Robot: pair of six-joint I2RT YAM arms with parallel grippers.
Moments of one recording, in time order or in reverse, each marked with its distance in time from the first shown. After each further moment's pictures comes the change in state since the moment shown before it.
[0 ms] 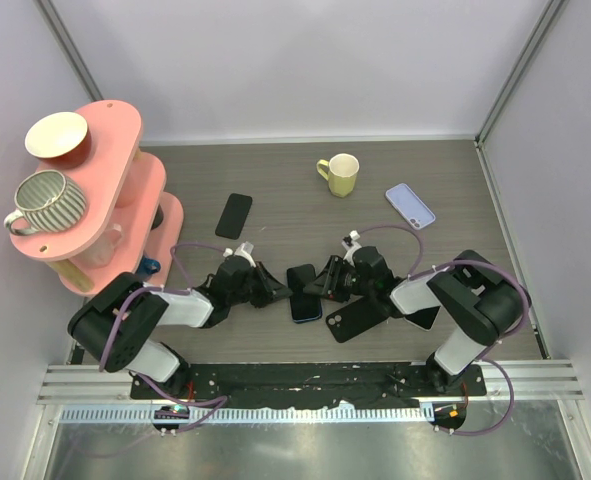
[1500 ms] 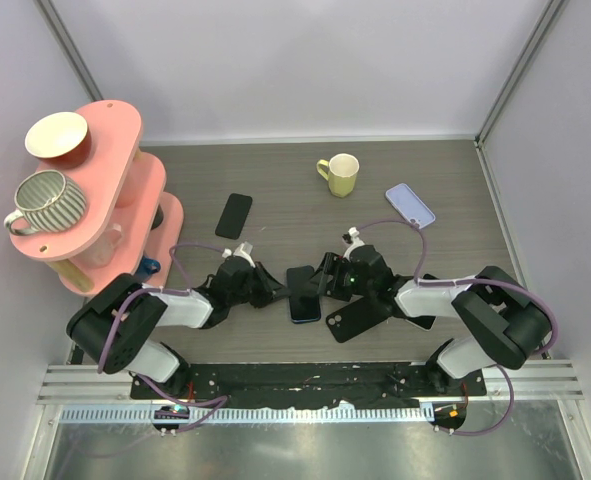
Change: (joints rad) left arm -0.005 -0.010 -0.002 -0.011 -0.017 -0.010; right arm 0.056 -0.157 0.037 -0.225 0.130 -0.083
